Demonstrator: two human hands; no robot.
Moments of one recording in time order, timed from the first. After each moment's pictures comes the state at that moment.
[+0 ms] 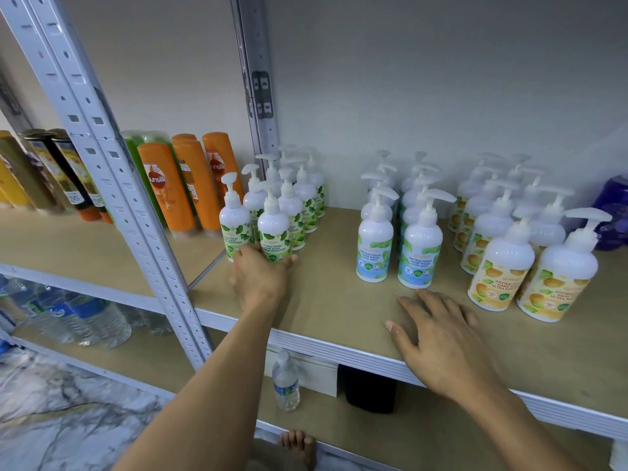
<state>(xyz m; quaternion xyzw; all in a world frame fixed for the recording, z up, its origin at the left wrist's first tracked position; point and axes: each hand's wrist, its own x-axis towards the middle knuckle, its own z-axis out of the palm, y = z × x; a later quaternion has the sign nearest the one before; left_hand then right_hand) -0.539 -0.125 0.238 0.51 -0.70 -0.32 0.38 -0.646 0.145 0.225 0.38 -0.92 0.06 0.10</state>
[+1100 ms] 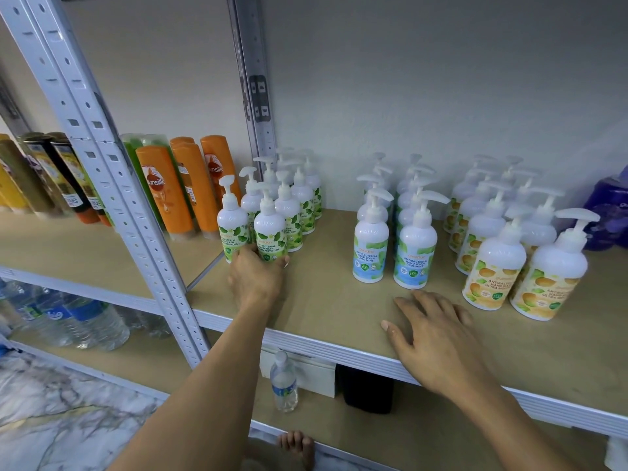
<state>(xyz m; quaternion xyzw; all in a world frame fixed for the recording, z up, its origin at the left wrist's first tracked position) -0.539 -0.129 0.238 0.50 -0.72 -0.30 0.38 -0.644 0.147 0.229 0.39 -0.92 0.05 0.08</state>
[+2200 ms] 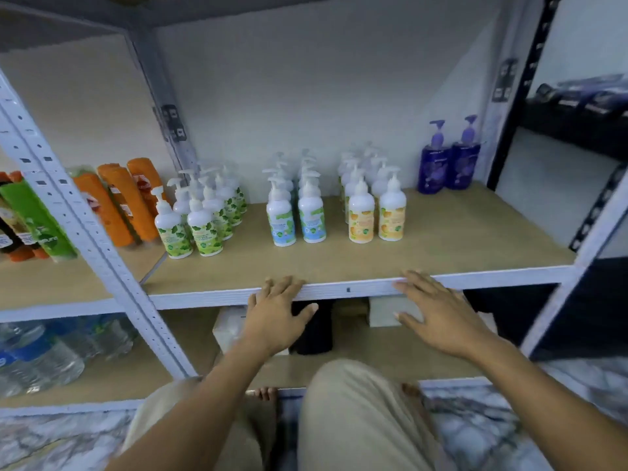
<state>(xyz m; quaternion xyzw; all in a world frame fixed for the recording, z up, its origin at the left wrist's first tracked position) -0.466 0.081 0.240 0.19 -0.97 -0.14 0.05 -0.608 0.359 0.232 0.37 -0.92 0.11 -0.01</state>
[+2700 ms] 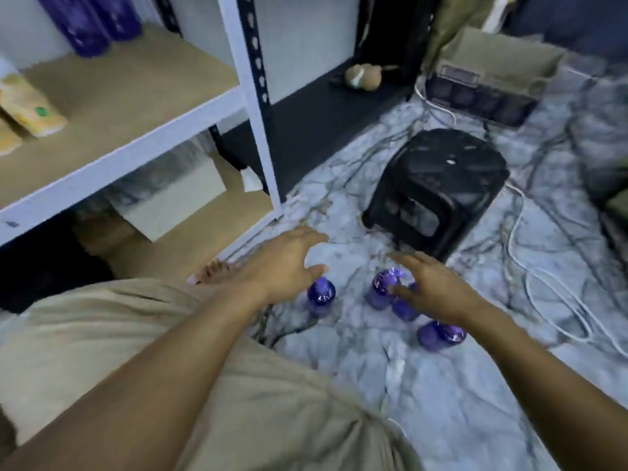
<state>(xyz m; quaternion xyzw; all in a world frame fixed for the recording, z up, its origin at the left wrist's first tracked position) -0.480 0.455 0.153 -0.30 -0.92 -0.18 -0.18 -0.374 0.727 0.099 -0.04 -0.97 0.21 -0.13</state>
